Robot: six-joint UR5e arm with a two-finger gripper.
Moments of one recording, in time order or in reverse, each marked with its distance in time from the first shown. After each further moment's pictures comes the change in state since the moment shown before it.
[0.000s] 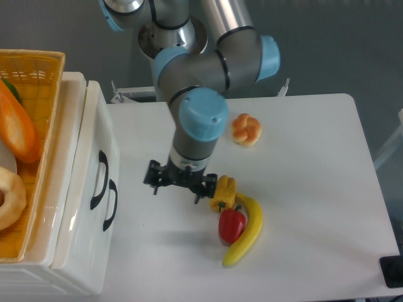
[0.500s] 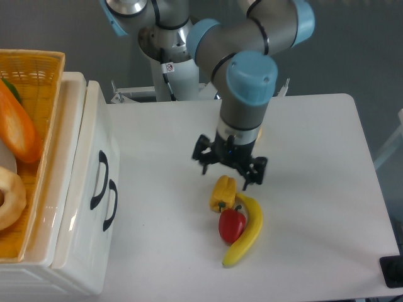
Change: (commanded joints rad) arm 0.095 0.068 0.008 -0.025 0.276 0.543
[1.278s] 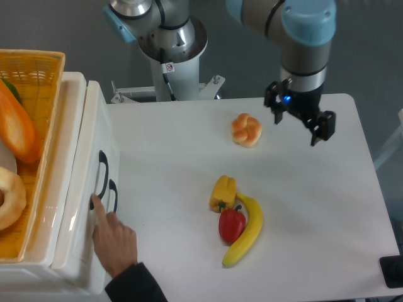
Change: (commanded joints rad) arm 0.224 0.080 0.002 -0.041 0.013 0.344
